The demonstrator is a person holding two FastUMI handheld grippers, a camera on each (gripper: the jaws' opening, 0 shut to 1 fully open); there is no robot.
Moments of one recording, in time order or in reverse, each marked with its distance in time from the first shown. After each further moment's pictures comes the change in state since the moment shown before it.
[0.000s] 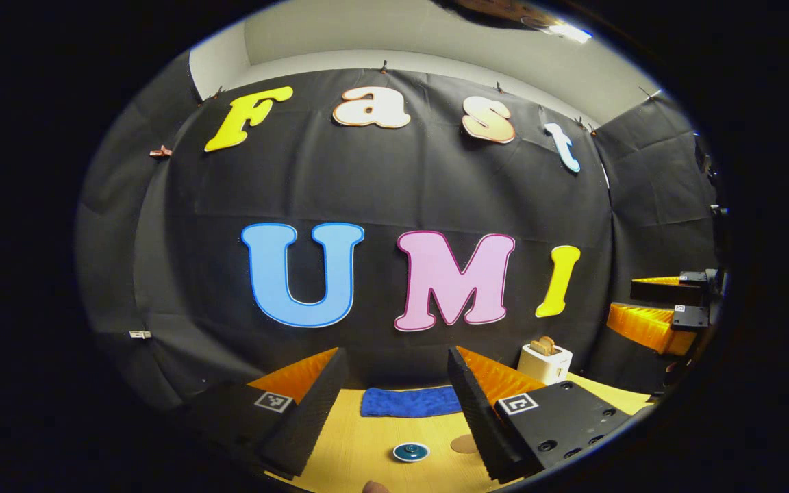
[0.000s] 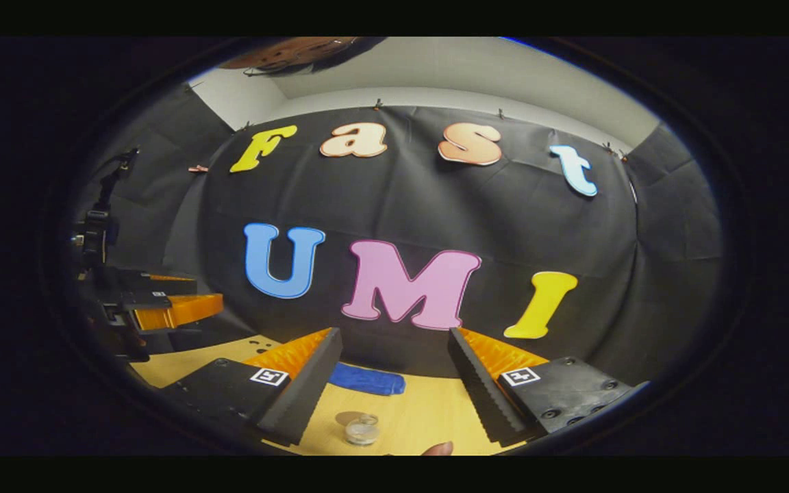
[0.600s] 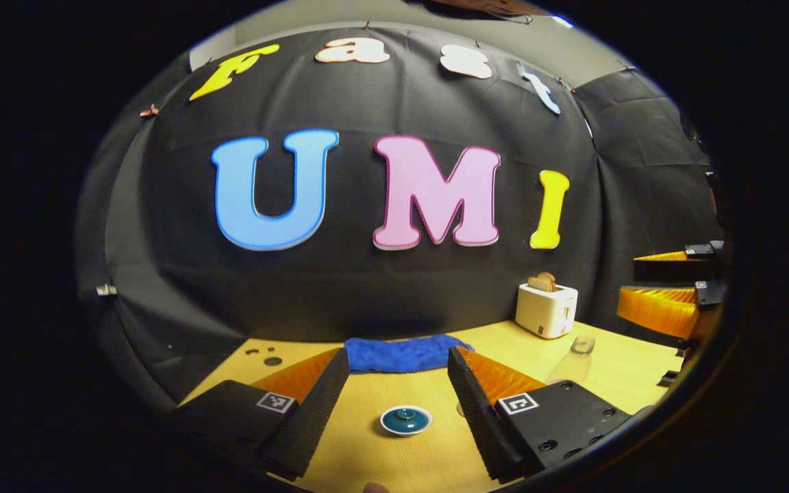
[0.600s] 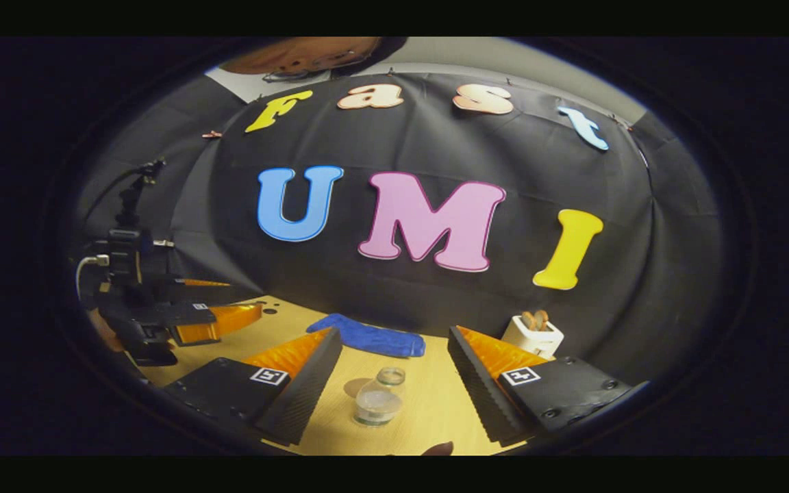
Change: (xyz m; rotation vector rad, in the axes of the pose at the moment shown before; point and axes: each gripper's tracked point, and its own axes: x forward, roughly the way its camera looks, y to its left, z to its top) left arm 0.051 -0.015 -0.206 0.010 0.158 -0.073; right arm 0.005 0.033 -0.169 0.002 0.141 0.043
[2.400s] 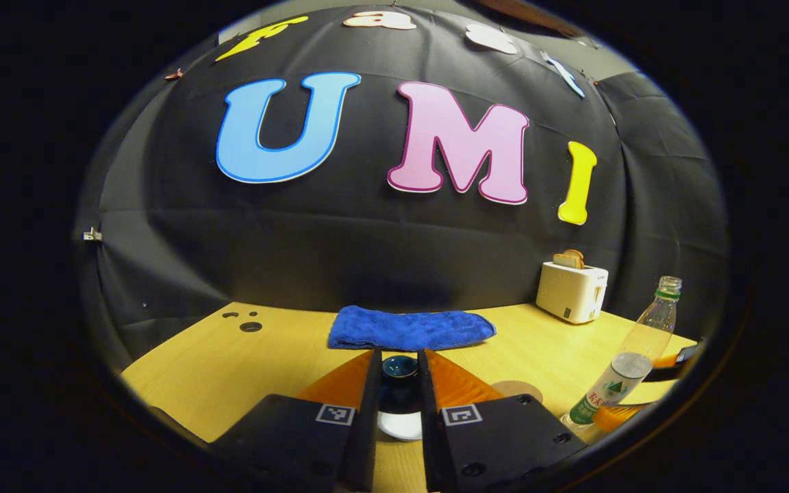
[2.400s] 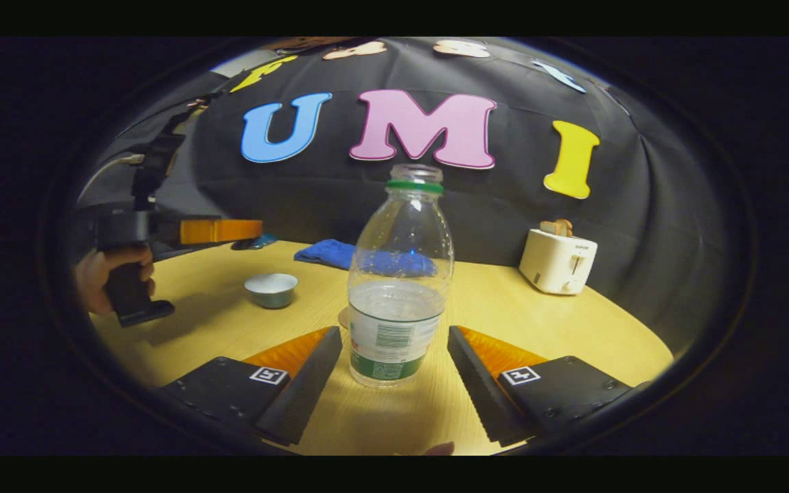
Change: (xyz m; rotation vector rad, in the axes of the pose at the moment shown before) left arm 0.064 0.015 -0.084 -0.086 0.031 0.048; right arm 0.042 0.014 -0.208 0.099 0.227 -0.039
